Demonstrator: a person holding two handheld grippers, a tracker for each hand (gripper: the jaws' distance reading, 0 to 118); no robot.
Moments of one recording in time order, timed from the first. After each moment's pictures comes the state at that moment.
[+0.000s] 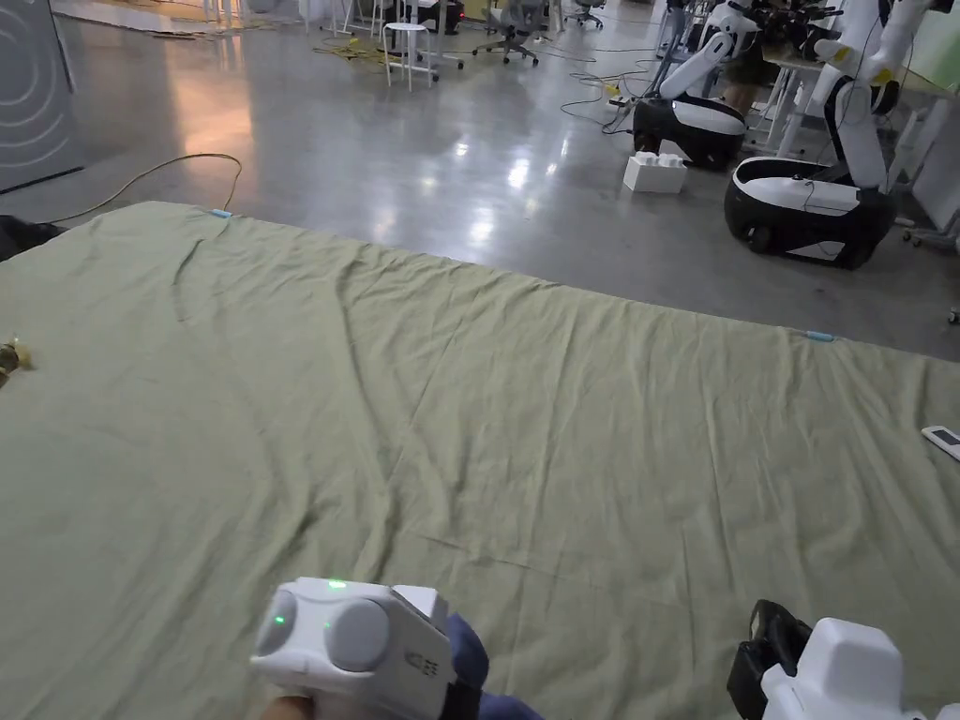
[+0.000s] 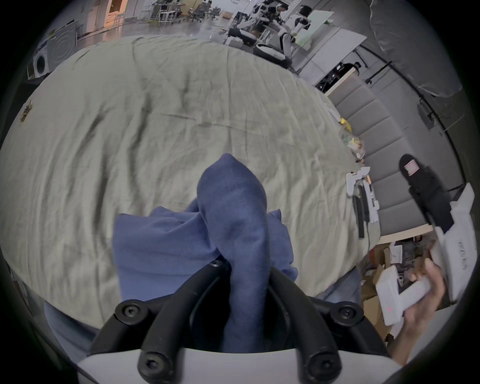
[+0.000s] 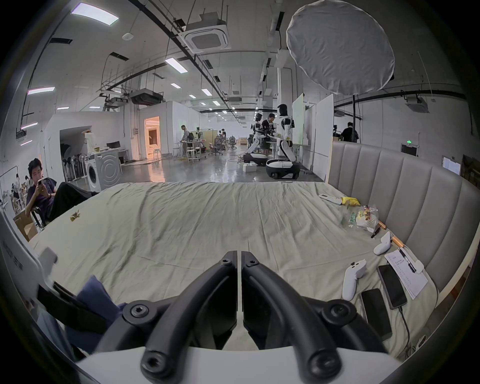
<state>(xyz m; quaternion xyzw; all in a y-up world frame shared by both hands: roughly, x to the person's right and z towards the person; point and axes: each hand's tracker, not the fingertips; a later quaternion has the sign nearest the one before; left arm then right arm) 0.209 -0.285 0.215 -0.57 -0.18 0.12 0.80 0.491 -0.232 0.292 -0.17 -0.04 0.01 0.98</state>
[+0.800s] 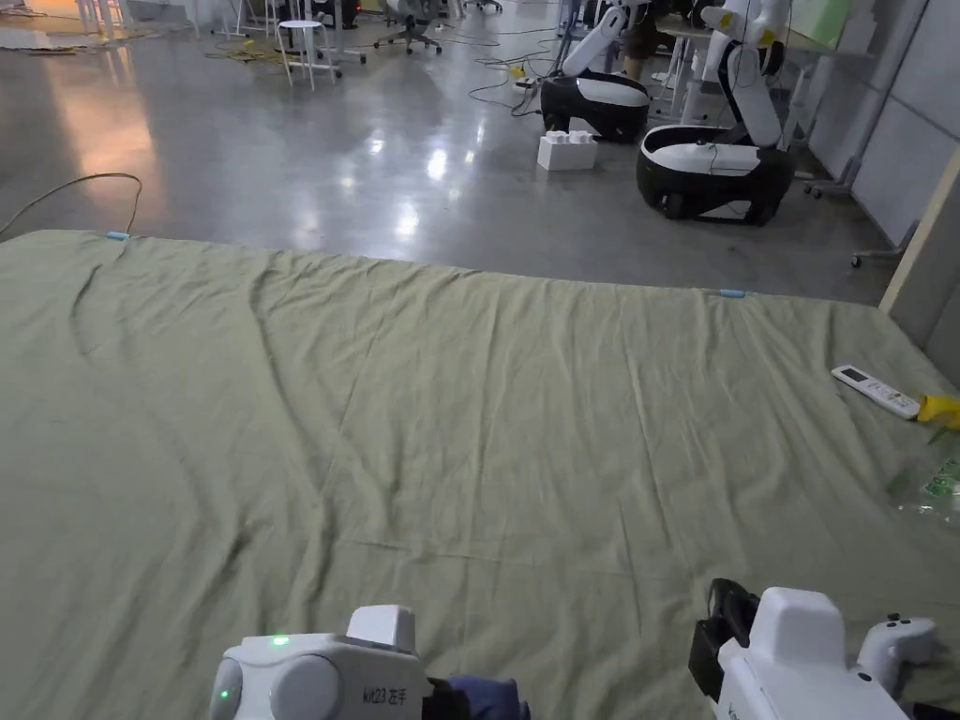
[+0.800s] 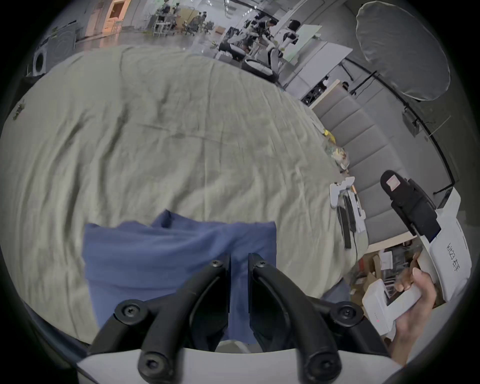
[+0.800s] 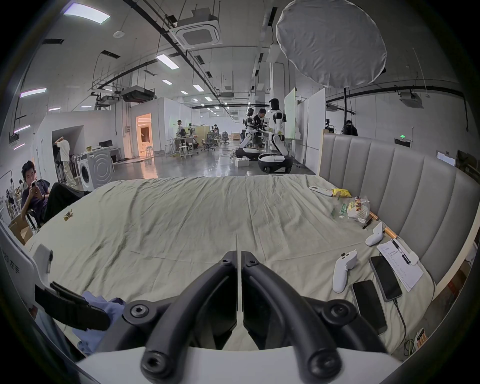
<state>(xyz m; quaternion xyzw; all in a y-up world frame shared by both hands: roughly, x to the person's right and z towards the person) 0.225 -0.293 0.228 -0.52 -0.22 0.15 0.81 0.510 -0.240 0.299 -0.19 -0.07 0.01 0.98</state>
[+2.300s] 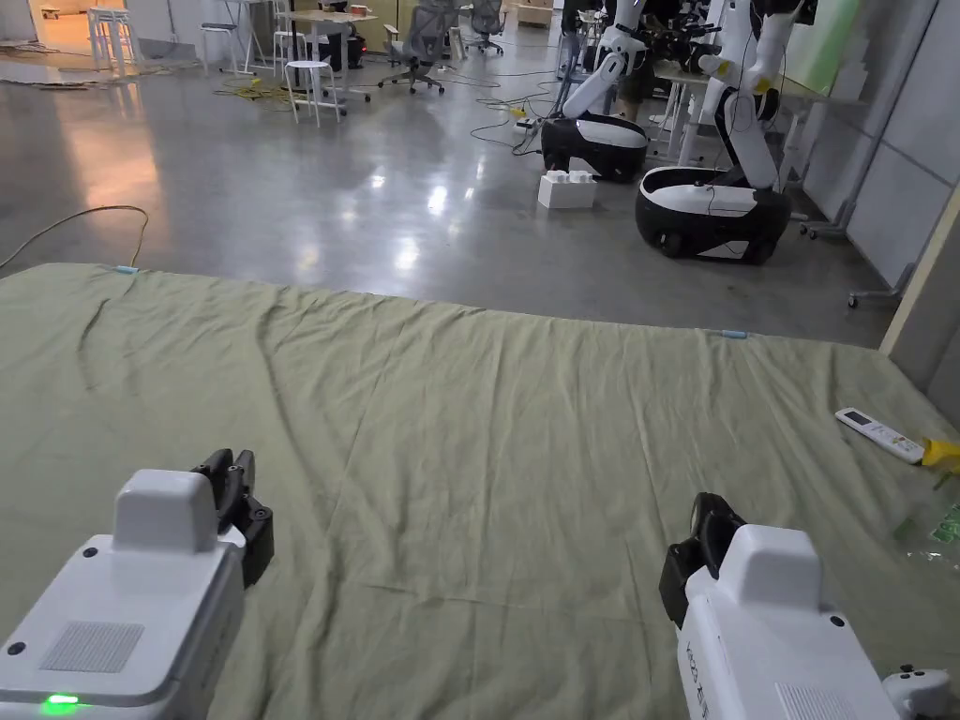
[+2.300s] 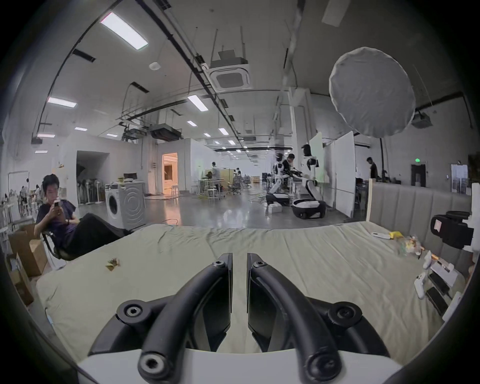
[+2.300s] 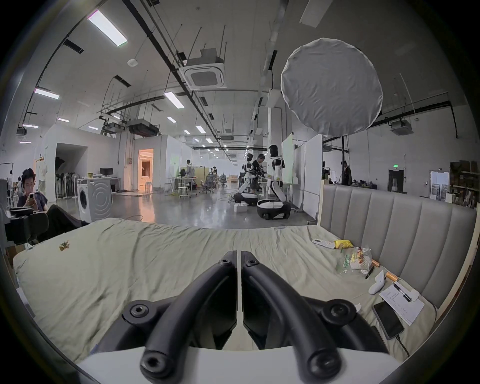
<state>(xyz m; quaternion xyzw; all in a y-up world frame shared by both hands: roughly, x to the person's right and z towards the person) 0.116 -0.186 0.239 -0.05 0.02 -0.01 1.00 0.458 -0.180 0.269 -0.03 -0.08 0.04 1.00</state>
